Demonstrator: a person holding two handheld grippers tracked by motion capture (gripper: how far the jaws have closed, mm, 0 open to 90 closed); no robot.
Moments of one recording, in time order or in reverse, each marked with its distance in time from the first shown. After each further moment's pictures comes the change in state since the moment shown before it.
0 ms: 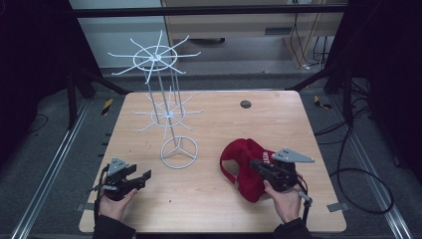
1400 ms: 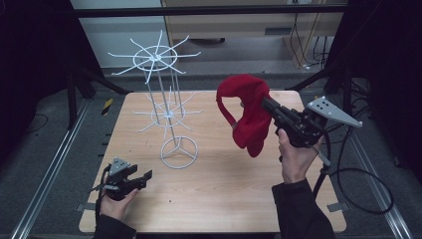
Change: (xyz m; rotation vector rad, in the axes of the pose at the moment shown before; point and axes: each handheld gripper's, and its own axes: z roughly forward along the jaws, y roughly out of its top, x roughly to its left) left arm -0.001 -0.001 0.004 0.006 0.003 0.007; right arm 0.016 0.135 -0.057 -0.484 0.050 0.021
